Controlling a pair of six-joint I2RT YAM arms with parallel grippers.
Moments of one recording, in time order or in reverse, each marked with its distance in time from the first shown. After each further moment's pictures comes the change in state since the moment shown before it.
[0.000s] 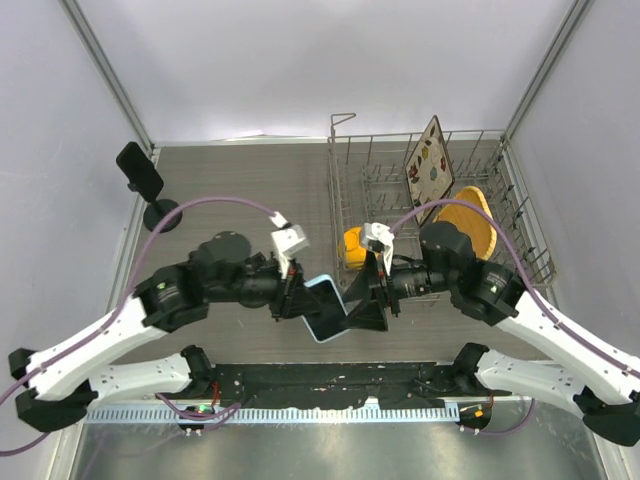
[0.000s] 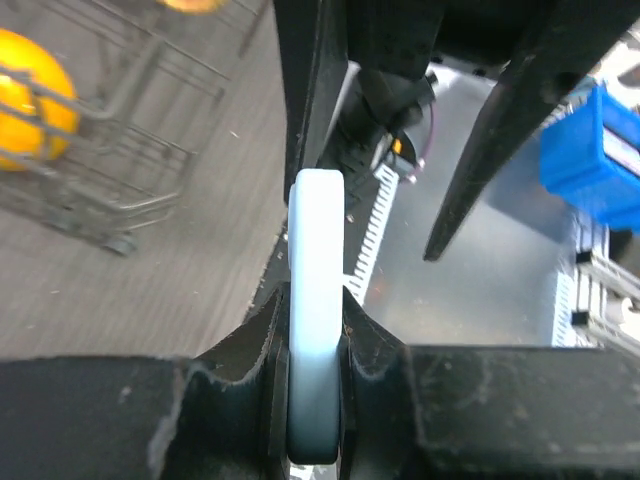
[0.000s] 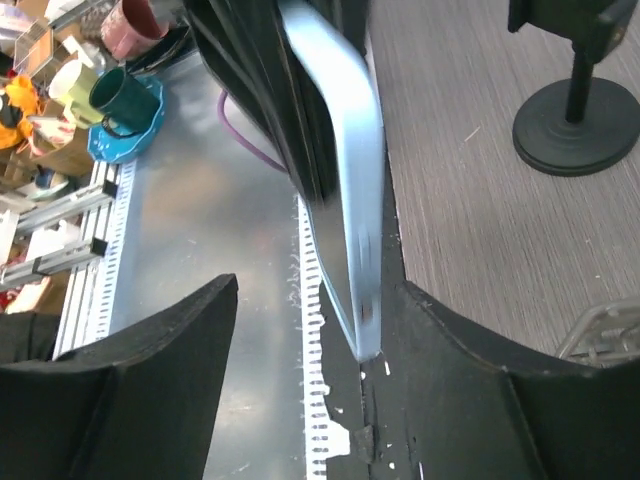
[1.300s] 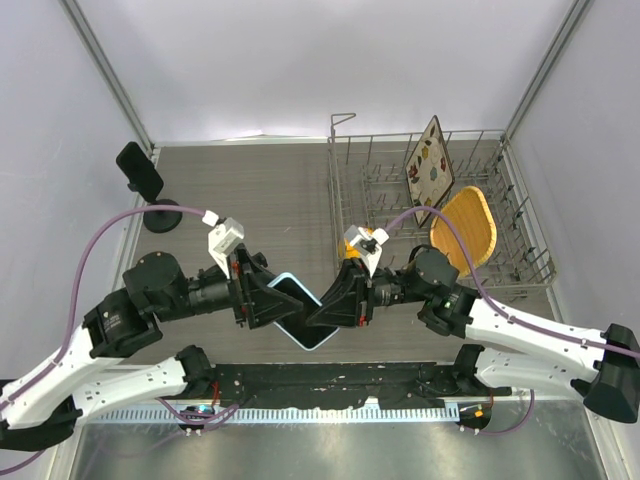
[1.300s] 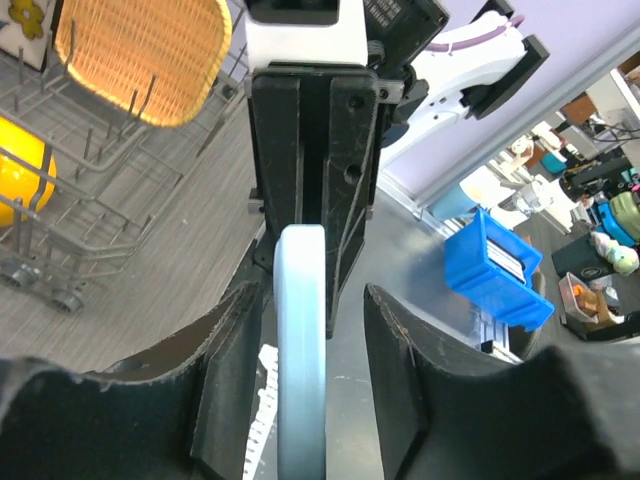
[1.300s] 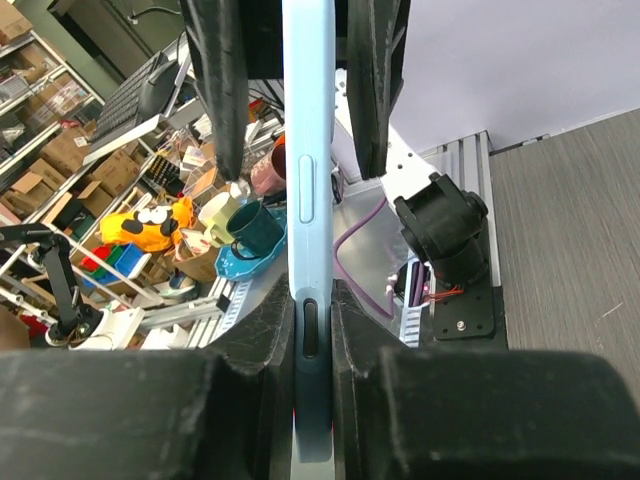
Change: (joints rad) left arm -0.002 -0.293 -0.061 0.104 -0.132 -0.226; right arm 0.158 0.042 -0.359 1.033 0.070 0.534
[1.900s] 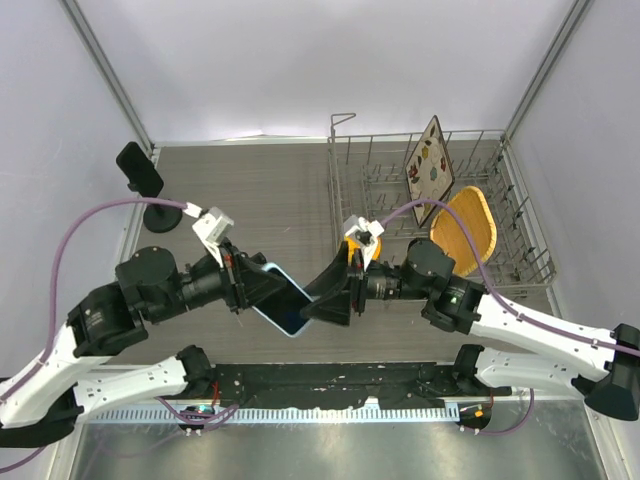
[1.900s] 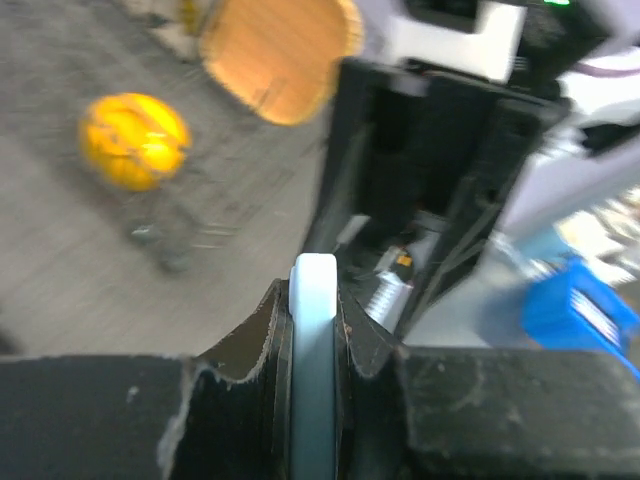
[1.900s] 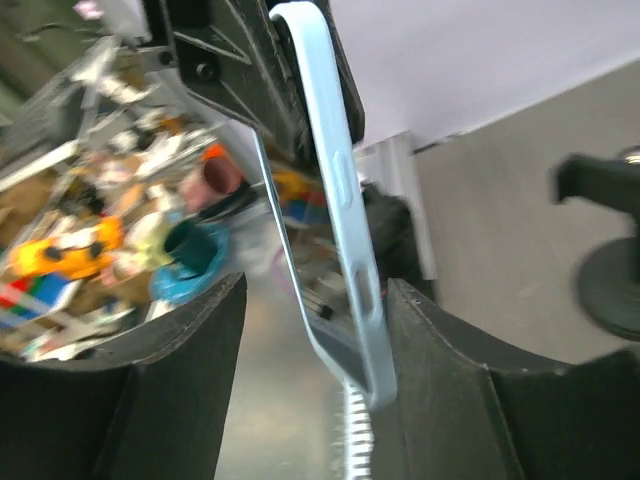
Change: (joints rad) left arm 0.003 0.016 0.080 -0.105 -0.149 0.008; right arm 0.020 0.011 0.089 -0.183 0.104 -0.095
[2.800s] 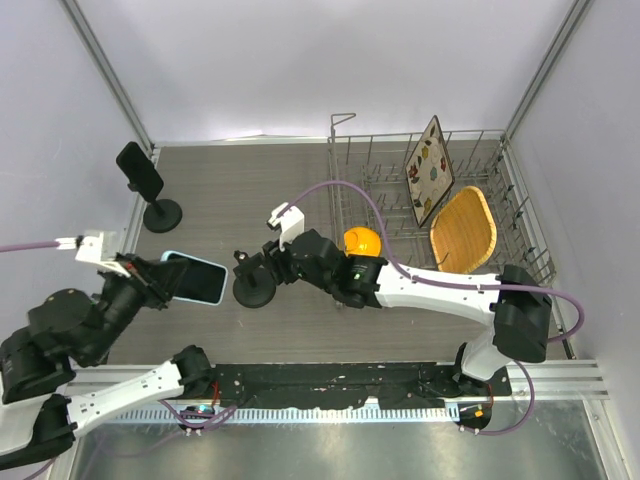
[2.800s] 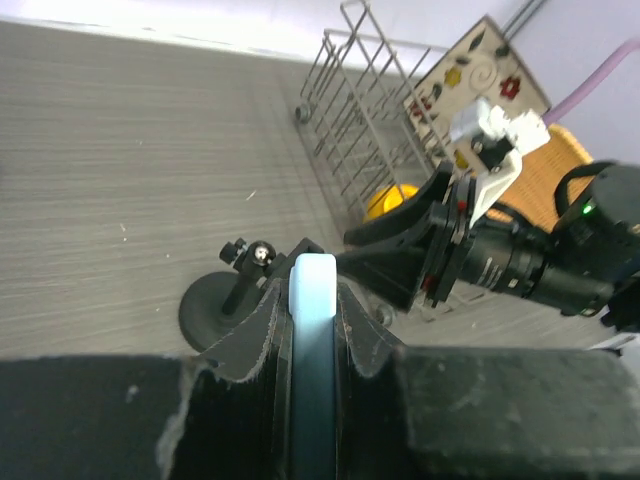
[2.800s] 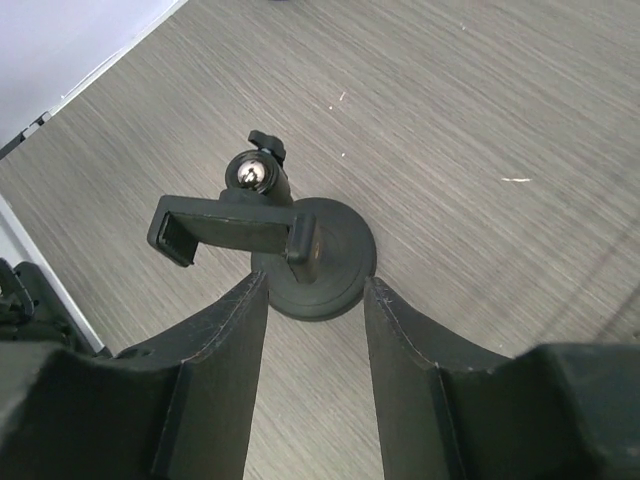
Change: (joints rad) left arm -0.003 -0.283 0.135 -0.417 -0.768 0.024; right arm 0.117 0.593 0.426 -0.337 0.867 -0.315
